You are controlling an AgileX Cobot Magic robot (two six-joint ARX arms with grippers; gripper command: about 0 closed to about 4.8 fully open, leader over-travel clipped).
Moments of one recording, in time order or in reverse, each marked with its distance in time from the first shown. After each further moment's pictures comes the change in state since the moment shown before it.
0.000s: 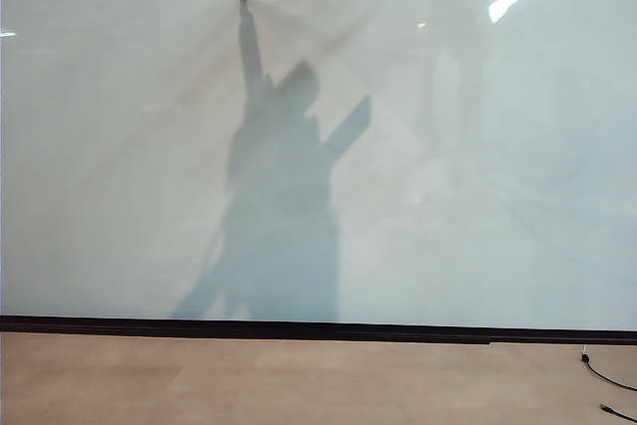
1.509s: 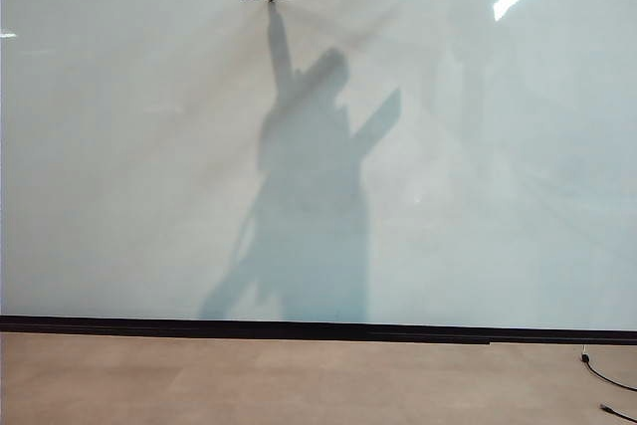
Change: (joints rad) left arm 0.000 0.000 0.000 0.000 0.000 0.000; right arm -0.078 -0.077 -0.001 -0.138 -0.036 -0.001
